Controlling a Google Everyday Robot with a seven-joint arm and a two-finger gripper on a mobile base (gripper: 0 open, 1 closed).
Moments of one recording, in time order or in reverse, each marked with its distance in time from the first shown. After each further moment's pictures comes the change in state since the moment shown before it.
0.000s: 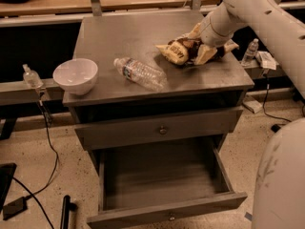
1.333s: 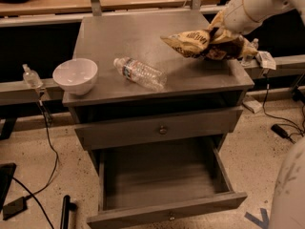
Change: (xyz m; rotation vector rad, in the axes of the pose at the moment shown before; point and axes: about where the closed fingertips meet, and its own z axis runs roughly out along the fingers) arm 0.013 -0.001 -0.076 0.033 -0.165 0.067
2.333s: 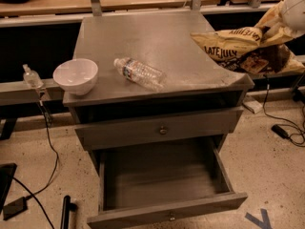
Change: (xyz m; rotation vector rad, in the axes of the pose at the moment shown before) arm 0.014 0.066 -0.131 -0.035 -0.051 0.036
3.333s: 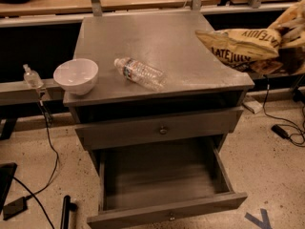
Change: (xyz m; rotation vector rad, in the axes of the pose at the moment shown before) arm -0.035 0.033 -0.052 0.112 0.008 -0.107
